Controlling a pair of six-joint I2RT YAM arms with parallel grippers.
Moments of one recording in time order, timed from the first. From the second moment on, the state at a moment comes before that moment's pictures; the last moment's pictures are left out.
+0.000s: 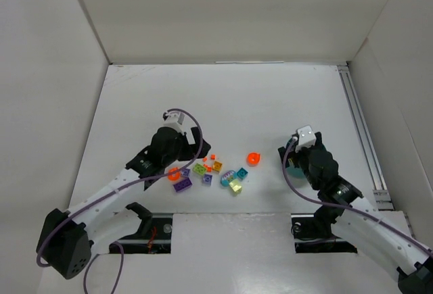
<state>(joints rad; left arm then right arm) -0.58 0.91 0.52 -0.13 -0.02 -0.64 0.62 0.52 0.31 -0.05 0.39 -0.13</state>
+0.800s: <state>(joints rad) -0.85 1.40 0.76 -0.20 -0.12 -0.53 0.40 0.78 0.80 -0.53 0.64 0.06</state>
